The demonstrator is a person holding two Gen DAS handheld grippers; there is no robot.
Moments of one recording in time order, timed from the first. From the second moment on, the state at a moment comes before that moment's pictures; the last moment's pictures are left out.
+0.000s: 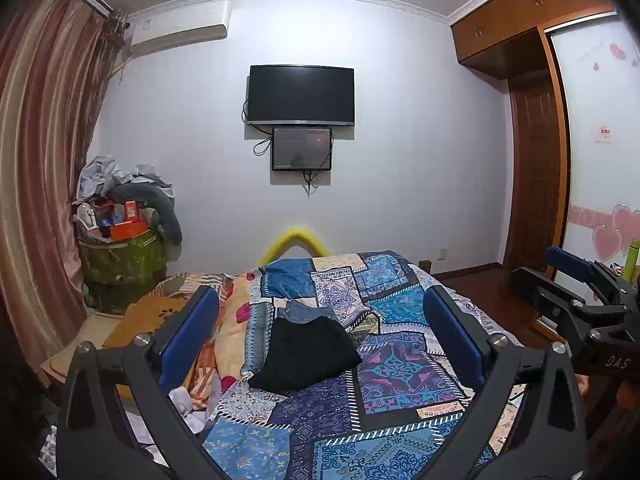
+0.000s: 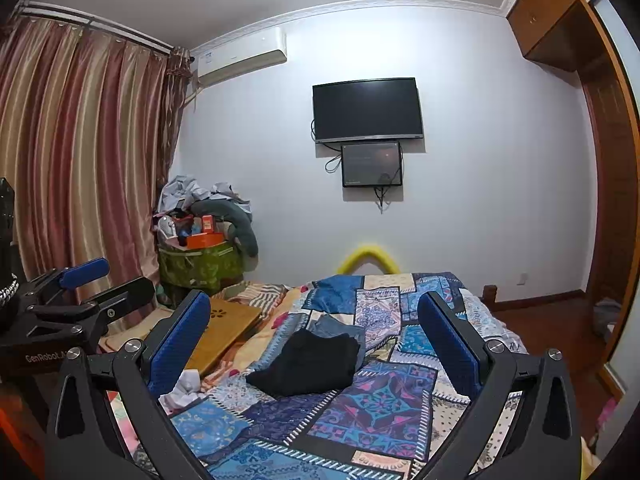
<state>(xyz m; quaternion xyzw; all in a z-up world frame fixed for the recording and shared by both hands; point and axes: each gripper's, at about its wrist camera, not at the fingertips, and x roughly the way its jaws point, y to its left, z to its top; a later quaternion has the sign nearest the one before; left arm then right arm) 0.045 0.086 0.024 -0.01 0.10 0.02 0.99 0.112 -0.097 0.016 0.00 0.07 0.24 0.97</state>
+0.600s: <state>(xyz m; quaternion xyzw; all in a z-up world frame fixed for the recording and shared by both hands) 0.047 0.090 0.023 -0.02 0.11 0.00 0.99 0.111 -0.098 0.015 0.00 0.07 0.24 0.97</state>
